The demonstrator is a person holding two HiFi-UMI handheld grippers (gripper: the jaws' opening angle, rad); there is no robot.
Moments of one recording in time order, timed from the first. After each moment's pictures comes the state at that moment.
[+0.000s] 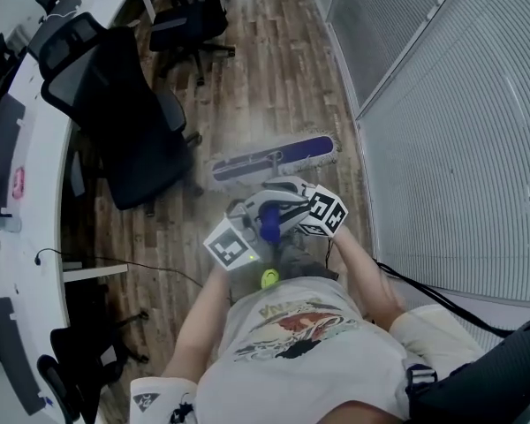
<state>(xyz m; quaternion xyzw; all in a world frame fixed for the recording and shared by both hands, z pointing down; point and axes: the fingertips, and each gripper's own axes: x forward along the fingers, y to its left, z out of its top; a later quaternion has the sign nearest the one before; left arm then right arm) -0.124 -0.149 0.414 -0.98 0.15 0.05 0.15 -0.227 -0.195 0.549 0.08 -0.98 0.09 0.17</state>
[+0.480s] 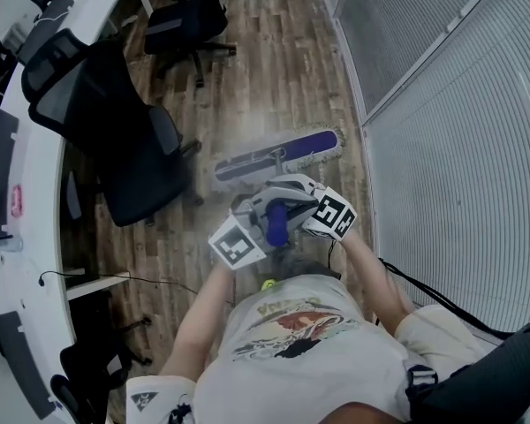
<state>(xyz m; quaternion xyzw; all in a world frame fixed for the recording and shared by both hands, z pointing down) -0.102 -0.316 0.416 -0.98 0.14 0.02 0.15 -0.210 -0.350 0.532 0.08 -0.98 0.04 0.16</state>
